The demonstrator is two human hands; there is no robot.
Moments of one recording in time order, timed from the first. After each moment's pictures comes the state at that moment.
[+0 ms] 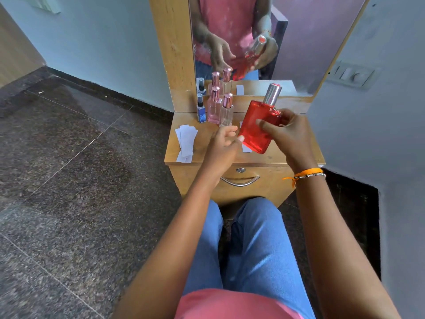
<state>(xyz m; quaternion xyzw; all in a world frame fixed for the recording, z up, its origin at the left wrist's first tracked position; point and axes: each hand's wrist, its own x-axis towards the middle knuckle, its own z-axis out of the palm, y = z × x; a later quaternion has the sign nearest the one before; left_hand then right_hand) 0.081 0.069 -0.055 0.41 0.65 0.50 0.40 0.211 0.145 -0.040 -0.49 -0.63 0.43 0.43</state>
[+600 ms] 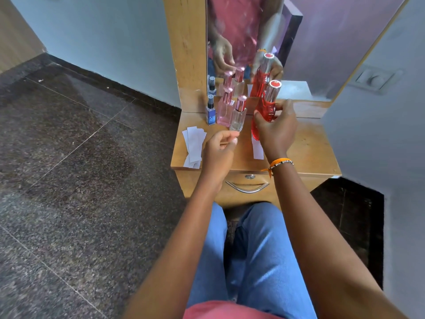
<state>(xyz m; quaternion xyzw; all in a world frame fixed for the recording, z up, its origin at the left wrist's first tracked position) 0.058 0.075 -0.069 0.34 0.66 0.56 0.36 0.143 0.183 -0.072 -0.59 -0.62 0.21 0.47</state>
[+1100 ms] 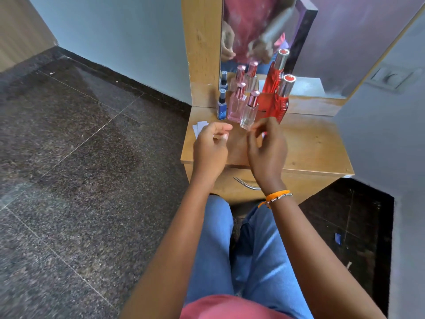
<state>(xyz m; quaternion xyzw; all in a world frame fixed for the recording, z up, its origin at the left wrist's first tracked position) 0.031 0.056 -0.063 0.38 0.70 0.55 0.25 0.130 0.113 -0.085 -0.45 -0.70 0.22 0.50</state>
